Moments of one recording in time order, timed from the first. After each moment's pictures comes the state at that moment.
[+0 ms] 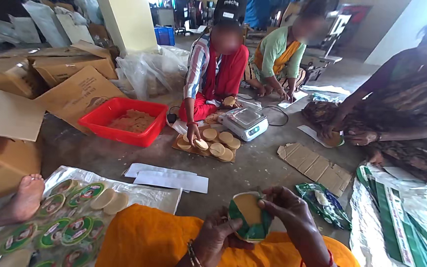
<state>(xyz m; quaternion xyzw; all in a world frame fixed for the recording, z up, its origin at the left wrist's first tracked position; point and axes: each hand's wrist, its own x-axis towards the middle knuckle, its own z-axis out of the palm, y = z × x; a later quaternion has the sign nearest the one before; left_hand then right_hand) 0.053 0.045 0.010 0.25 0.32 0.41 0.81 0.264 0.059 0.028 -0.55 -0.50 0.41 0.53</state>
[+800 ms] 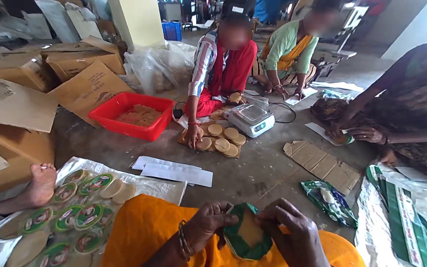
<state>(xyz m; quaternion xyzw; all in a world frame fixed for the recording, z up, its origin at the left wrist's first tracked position) 0.011 0.061 0.007 0.44 0.25 0.30 0.81 0.242 0.014 0.039 -0.49 -0.75 0.15 0.42</state>
